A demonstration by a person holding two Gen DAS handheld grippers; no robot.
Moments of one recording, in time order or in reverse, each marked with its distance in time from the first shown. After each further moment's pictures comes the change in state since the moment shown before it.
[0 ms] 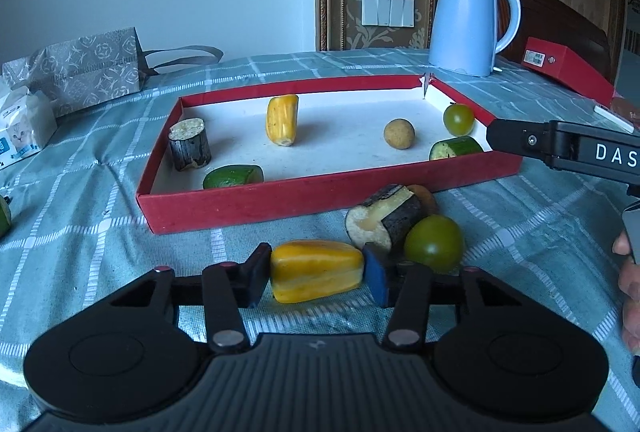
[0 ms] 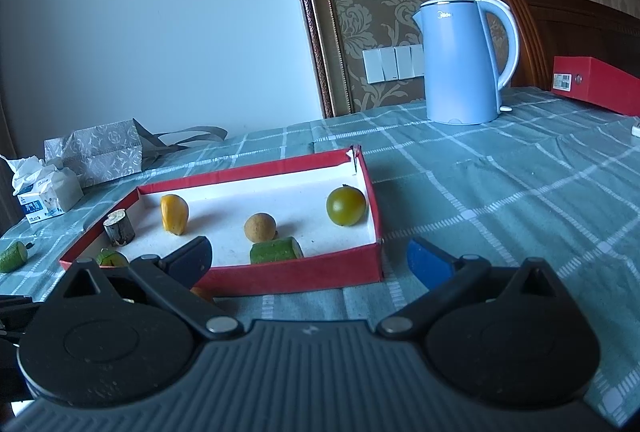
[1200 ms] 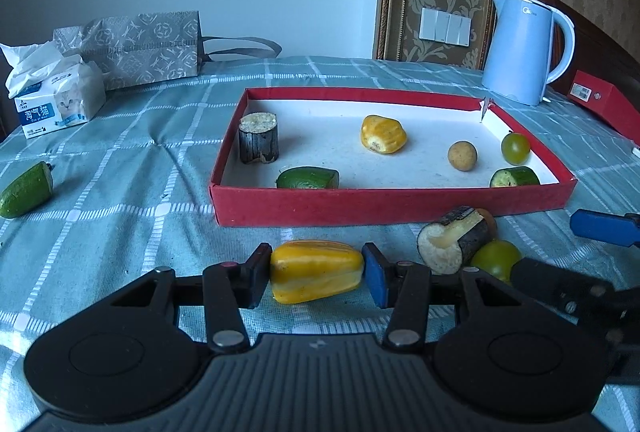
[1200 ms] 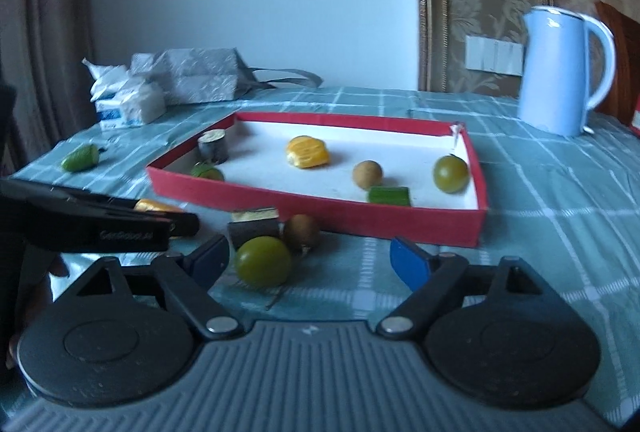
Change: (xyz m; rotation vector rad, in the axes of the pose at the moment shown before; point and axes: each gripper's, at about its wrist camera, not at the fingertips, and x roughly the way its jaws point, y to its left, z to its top) left arm -0.004 0.031 0.002 -0.130 -0.007 0.099; right arm -0.019 0.051 -0.019 -0.256 0.133 0.204
